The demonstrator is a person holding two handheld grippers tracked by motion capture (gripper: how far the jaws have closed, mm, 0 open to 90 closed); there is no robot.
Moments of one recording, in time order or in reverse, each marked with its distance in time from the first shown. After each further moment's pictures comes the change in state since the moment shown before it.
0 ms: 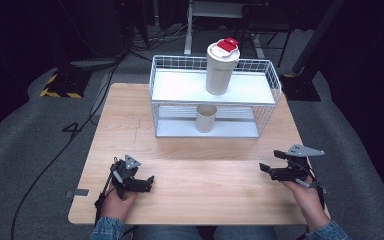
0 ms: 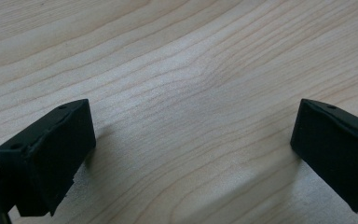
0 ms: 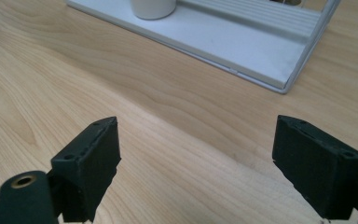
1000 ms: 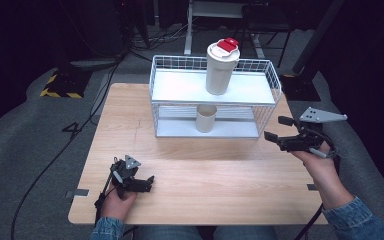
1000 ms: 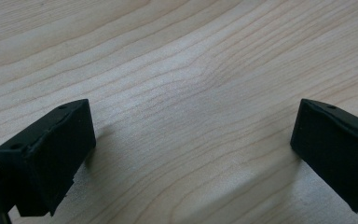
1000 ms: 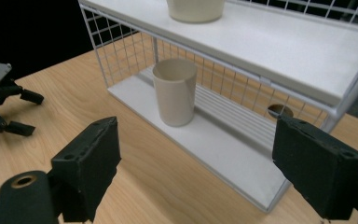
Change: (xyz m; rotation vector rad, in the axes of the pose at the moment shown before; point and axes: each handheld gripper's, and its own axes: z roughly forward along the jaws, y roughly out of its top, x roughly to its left) left arm 0.000 0.000 0.000 -0.001 0.000 0.000; right arm 0.003 0.116 -0.048 -0.149 0.074 -0.095
